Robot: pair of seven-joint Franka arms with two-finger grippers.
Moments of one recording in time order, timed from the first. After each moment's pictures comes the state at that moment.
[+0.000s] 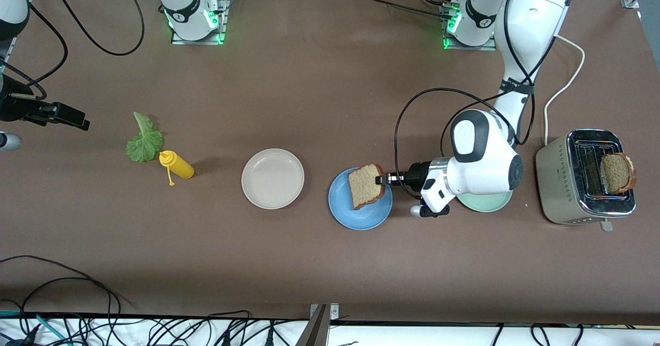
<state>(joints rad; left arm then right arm) -0.31 0.67 -0.03 -1.51 -0.87 2.09 0.02 0.02 0.15 -0.08 -1.53 0.01 1.60 0.05</state>
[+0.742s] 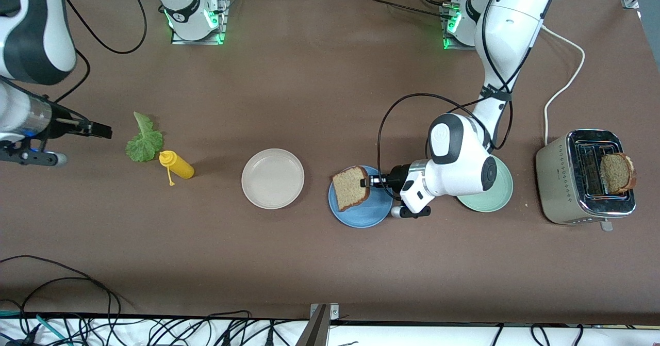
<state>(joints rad) -0.36 0.74 -0.03 -1.46 -0.89 2.15 0.02 0.02 0.20 -0.08 -1.71 -0.07 1.72 0.06</state>
